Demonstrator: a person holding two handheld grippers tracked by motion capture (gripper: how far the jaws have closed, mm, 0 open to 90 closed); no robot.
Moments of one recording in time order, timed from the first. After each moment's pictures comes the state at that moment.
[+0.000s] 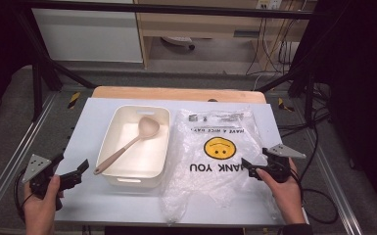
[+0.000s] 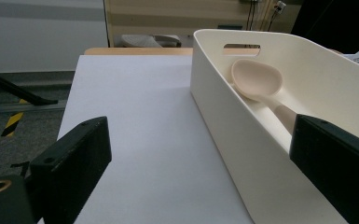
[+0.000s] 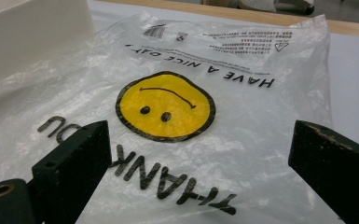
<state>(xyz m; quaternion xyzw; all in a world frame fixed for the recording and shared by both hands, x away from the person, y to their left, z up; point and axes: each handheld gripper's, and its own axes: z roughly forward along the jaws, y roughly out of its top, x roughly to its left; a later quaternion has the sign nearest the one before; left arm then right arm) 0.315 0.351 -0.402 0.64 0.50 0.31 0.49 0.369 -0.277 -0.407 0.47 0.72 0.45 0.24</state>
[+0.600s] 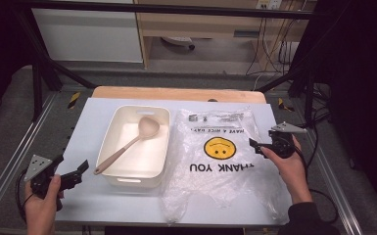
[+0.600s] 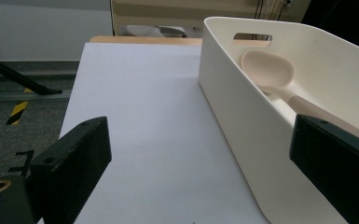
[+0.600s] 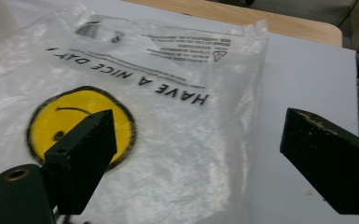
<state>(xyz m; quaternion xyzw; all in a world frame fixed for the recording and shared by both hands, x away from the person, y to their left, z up) 0.319 0.355 -0.411 0.64 0.52 0.30 0.48 0.442 -0.308 -0.401 0.49 0.73 0.40 0.26</state>
